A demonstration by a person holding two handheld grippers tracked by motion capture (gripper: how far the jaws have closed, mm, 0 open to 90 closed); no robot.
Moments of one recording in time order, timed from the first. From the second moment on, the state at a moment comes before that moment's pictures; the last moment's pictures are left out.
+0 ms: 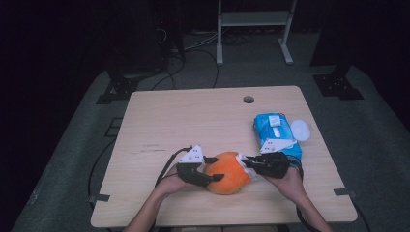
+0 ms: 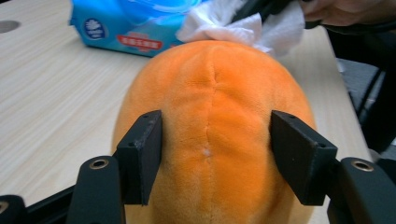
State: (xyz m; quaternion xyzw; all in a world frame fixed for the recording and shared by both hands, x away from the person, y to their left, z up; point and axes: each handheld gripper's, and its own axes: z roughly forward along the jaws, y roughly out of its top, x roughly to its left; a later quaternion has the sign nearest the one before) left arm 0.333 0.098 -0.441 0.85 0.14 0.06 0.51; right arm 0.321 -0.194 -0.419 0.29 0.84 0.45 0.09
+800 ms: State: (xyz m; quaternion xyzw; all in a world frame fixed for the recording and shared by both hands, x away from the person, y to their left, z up) left arm 0.330 0.094 -0.440 0.85 0.13 0.05 0.51; right arm 0.326 -0.206 -0.432 0.32 0.84 0.44 0.07
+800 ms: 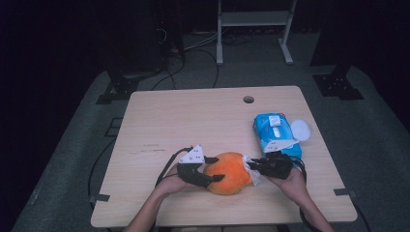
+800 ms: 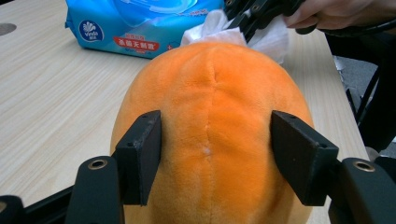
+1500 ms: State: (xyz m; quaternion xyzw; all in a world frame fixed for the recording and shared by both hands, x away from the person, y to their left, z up) left arm 0.325 0.086 -0.438 0.86 0.10 0.06 0.50; right arm 0.311 -0.191 -0.410 0.28 0.83 0.47 0.08
